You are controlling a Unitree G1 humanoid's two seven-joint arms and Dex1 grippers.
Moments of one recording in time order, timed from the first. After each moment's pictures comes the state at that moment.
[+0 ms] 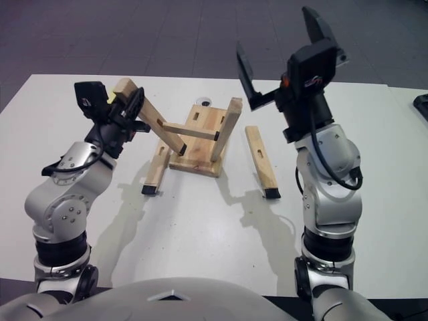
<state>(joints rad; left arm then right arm) -0.23 0.28 -0.02 -0.60 -0.60 0.73 0.23 -0.32 -0.33 -0.04 -0.67 0.16 0.41 0.25</state>
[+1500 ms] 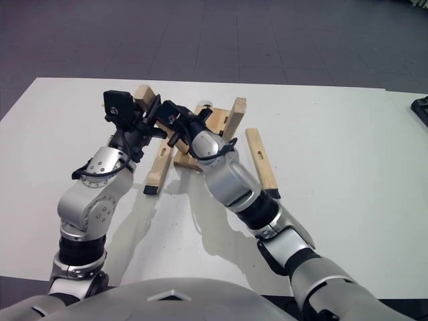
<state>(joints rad) -0.22 0.17 -0.14 -0.52 -0.39 0.64 0.16 -0.62 -0.14 0.61 -0.19 -0.26 0.86 0.23</state>
